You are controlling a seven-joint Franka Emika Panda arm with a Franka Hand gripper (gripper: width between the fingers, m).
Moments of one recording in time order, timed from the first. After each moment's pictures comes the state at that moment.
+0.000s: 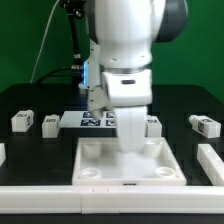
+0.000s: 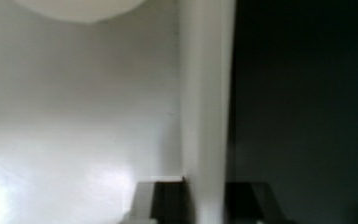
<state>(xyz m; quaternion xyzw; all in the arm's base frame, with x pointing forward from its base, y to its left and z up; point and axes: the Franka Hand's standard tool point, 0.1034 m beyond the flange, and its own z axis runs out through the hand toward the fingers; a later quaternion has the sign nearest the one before) 0.499 0.040 0.014 -0.71 -0.70 0.03 0.07</state>
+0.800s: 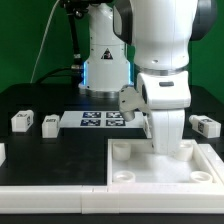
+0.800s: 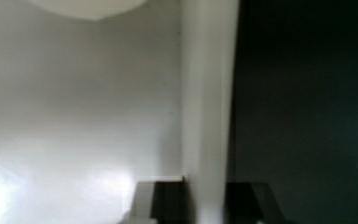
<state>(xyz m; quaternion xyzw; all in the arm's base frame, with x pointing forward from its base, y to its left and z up) 0.503 0.077 0.015 -0.71 -0.70 0.04 0.07</state>
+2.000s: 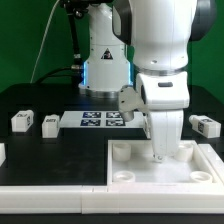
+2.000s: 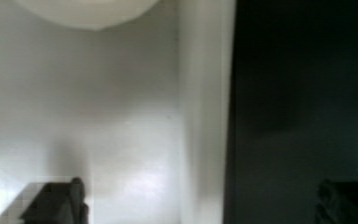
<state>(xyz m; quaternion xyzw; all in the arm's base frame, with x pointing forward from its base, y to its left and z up) 0.501 0.078 0.017 -0.72 -0.69 0.04 0.07</state>
